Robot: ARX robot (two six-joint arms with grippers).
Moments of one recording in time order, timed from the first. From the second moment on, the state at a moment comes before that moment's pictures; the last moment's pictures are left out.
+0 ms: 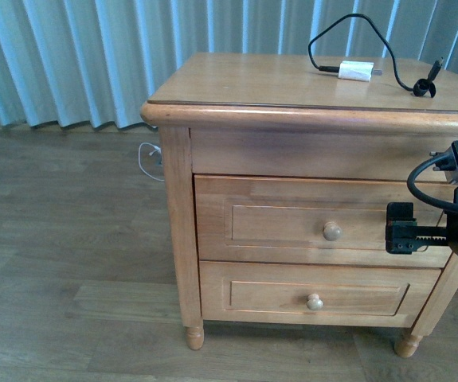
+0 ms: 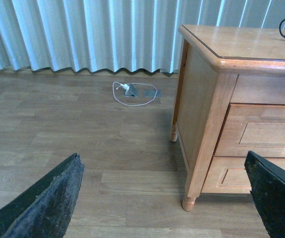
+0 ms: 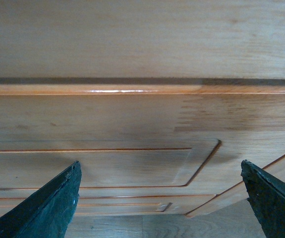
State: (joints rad) left arm 0.00 0.00 0.02 0.00 0.00 0.00; right arm 0.02 2.14 0.92 0.81 0.07 0.01
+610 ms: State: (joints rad) left arm 0.00 0.00 0.02 0.00 0.00 0.00; right arm 0.07 1.69 0.58 0.64 0.13 0.04
